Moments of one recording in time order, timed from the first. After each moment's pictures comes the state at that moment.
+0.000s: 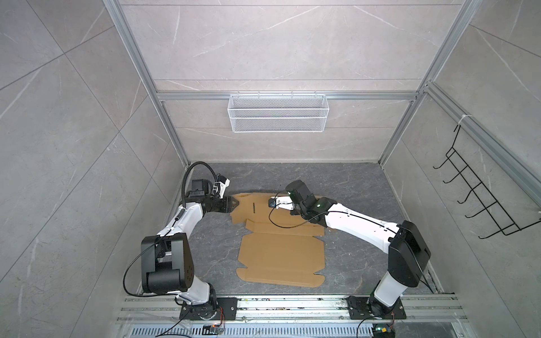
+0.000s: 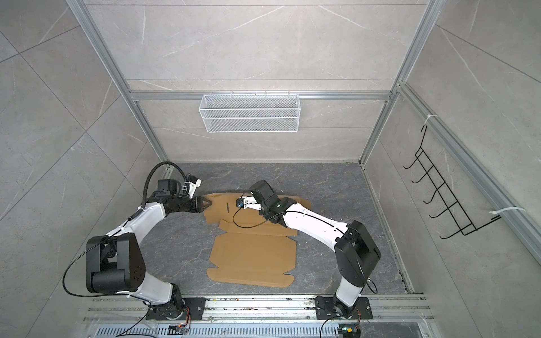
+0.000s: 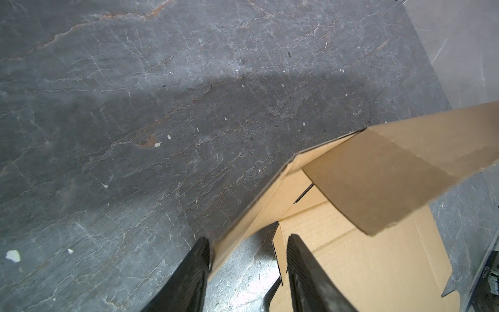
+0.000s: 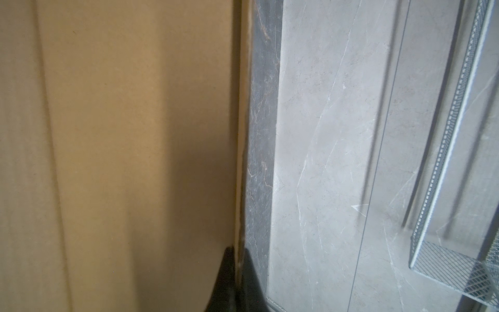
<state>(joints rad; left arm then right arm) 0.05 1.54 1.02 -0.43 0.62 0.16 0.80 1.72 1.33 -0.34 0.43 -1.07</state>
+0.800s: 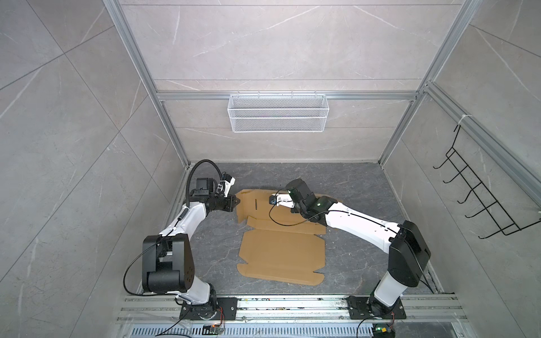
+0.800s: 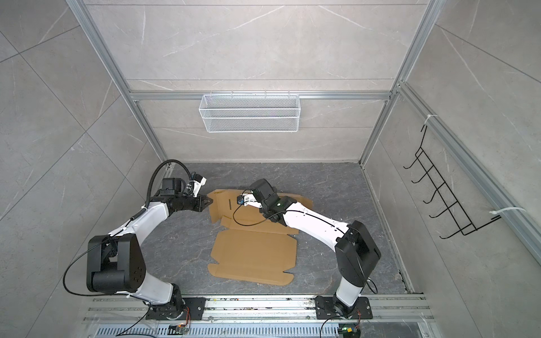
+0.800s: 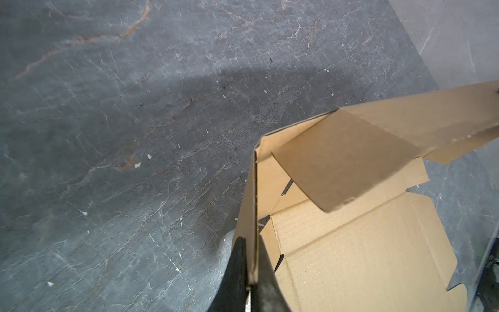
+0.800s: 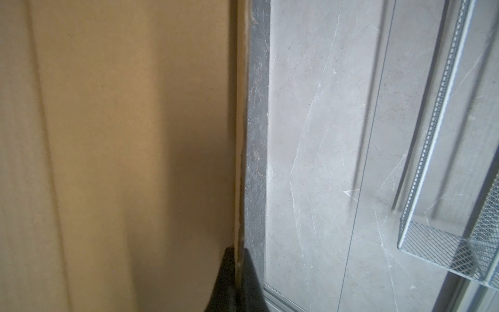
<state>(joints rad) -0.02 1.52 1.03 -0.41 0.59 0.15 0.80 1.72 1.35 -0.35 0.49 -1.05</state>
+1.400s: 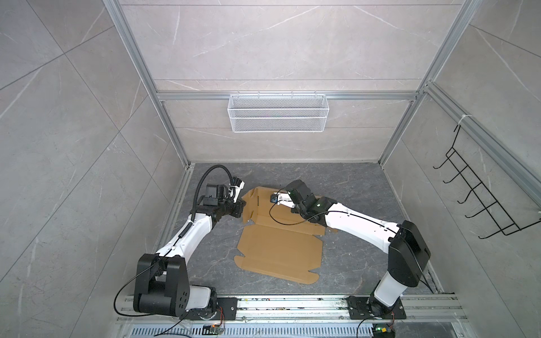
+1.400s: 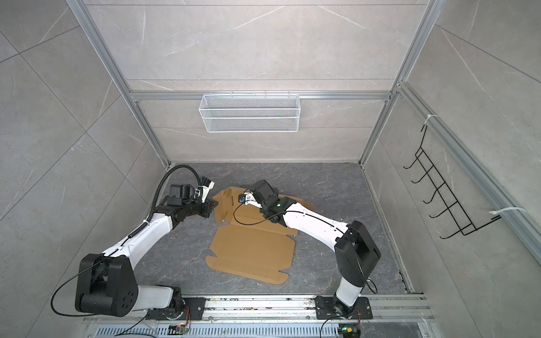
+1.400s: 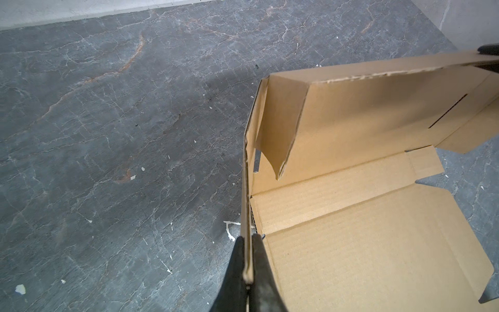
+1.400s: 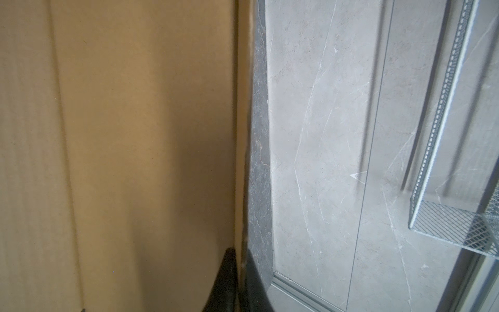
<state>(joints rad) -0.17 1.37 0.90 -0.30 0.41 0.16 0.80 1.72 1.34 -0.35 0.52 -0.97</state>
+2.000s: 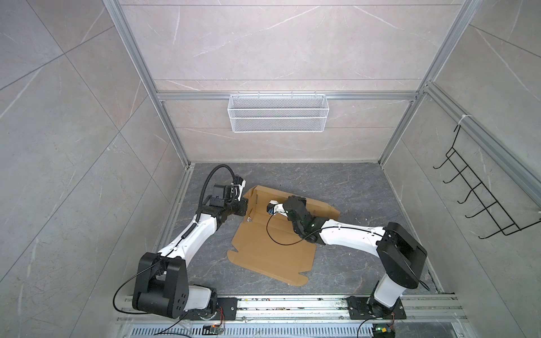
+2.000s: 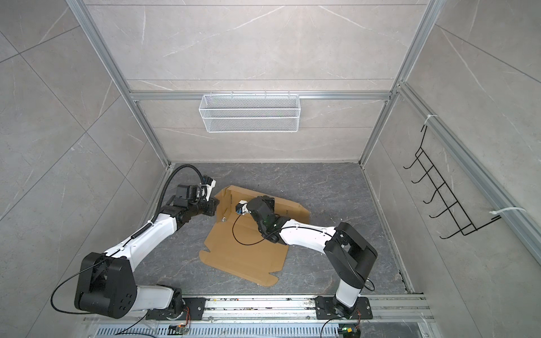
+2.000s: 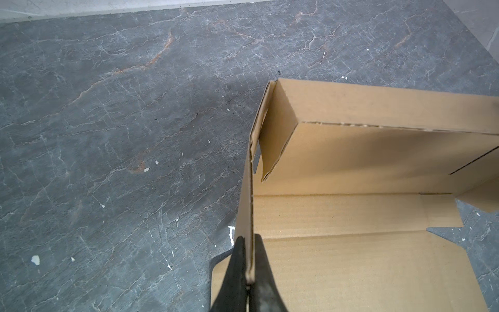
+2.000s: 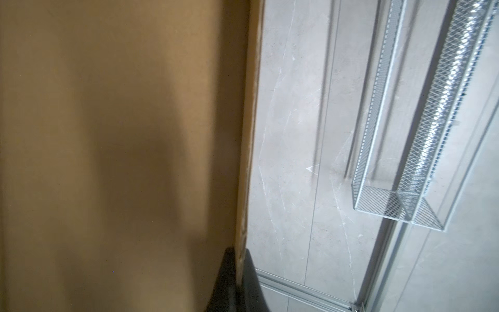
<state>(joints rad) -0.25 1.37 0.91 -0.27 0.23 -0.01 0.90 1.73 1.05 0.22 0.77 -1.18</state>
